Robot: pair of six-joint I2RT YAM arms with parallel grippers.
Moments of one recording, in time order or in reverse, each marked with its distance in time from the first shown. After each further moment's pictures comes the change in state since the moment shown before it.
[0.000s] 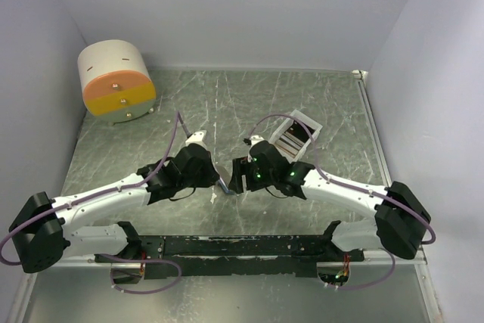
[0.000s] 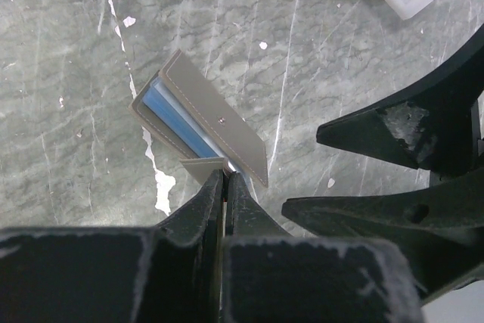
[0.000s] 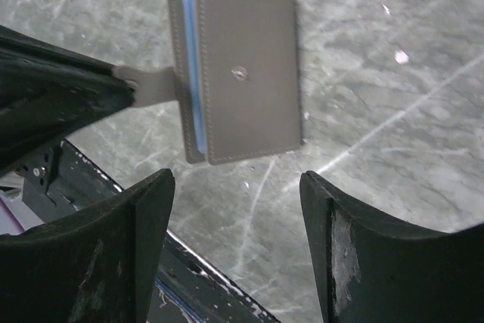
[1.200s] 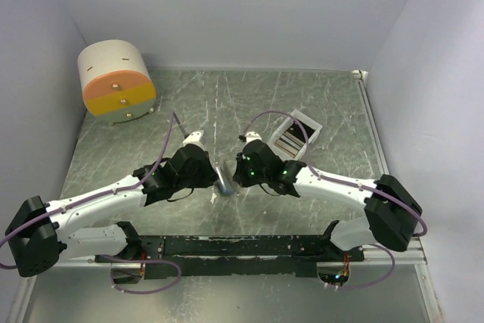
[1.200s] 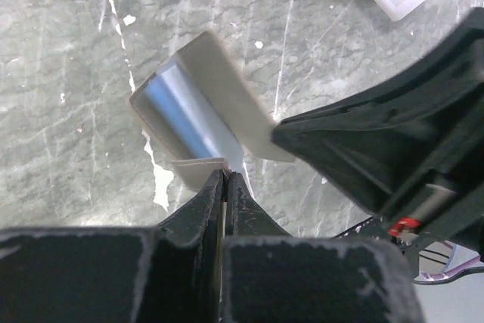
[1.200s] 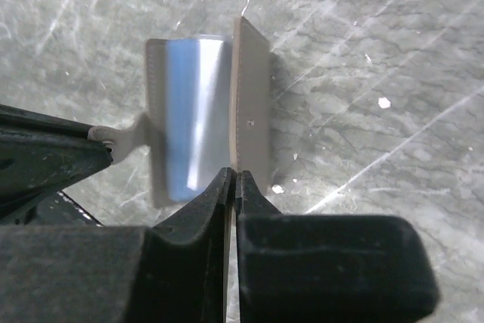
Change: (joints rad) left arm 0.000 -0.033 -0.006 -0.010 0.006 -0.011; right arm 0.032 0.126 0.062 0.080 0.093 -0.028
